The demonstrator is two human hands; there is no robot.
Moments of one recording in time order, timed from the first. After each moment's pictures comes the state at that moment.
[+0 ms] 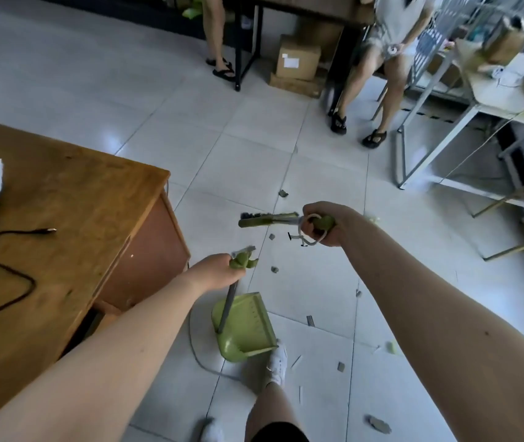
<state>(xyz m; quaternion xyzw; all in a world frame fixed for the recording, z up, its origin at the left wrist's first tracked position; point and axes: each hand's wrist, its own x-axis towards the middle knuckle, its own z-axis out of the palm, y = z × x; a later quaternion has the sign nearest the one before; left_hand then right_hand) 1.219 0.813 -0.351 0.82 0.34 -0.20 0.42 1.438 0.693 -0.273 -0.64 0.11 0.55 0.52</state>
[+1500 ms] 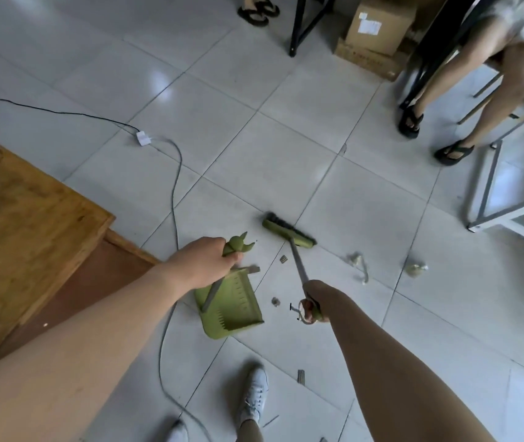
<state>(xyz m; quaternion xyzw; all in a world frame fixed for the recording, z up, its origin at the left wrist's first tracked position) 1.457 0.995 -0.433 0.82 0.44 -0.14 0.32 1.662 0.833 -0.529 -0.76 0.12 0.60 0.20</state>
